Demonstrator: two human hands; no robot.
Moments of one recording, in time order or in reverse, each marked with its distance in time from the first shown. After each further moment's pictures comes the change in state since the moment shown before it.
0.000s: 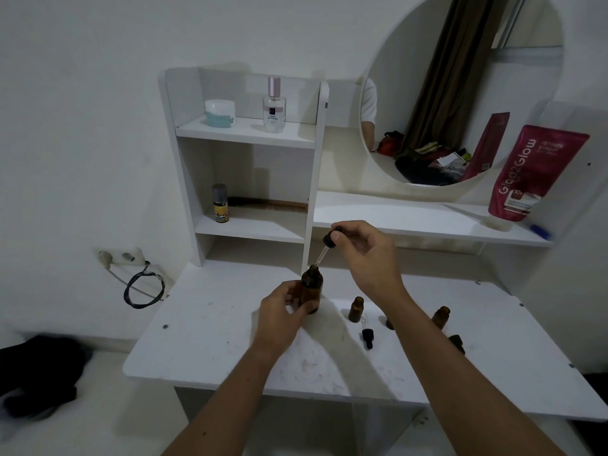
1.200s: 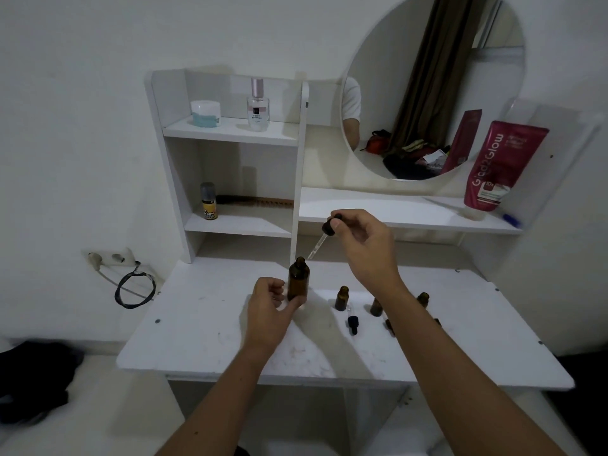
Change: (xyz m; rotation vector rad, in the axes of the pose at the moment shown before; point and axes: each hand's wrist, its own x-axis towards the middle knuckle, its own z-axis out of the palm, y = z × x) left_hand -0.022 0.008 0.000 -0.018 0.129 -0.037; right_hand -0.011 -0.016 -0.019 -0.011 0.068 -0.041
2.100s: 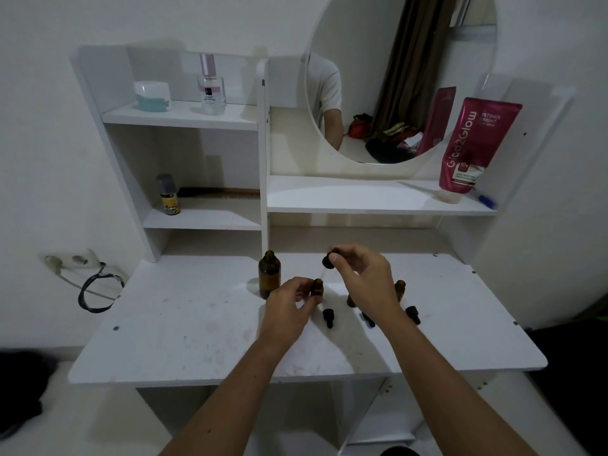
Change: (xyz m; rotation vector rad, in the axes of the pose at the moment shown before) left_hand -0.006 0.019 0.076 0.168 -0.264 0.144; right_hand -0.039 0.064 -0.048 -0.182 0.005 0.107
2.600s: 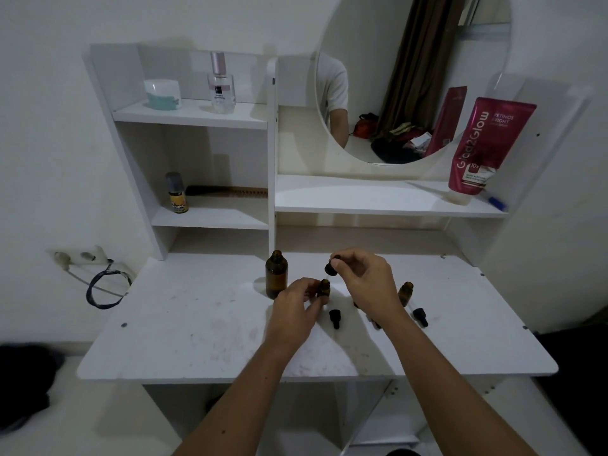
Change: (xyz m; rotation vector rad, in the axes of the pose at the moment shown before) left_hand -0.001 -0.006 0.002 0.043 0.002 0.059; right_hand 0.004 0.006 0.009 -0.009 -0.057 0.071
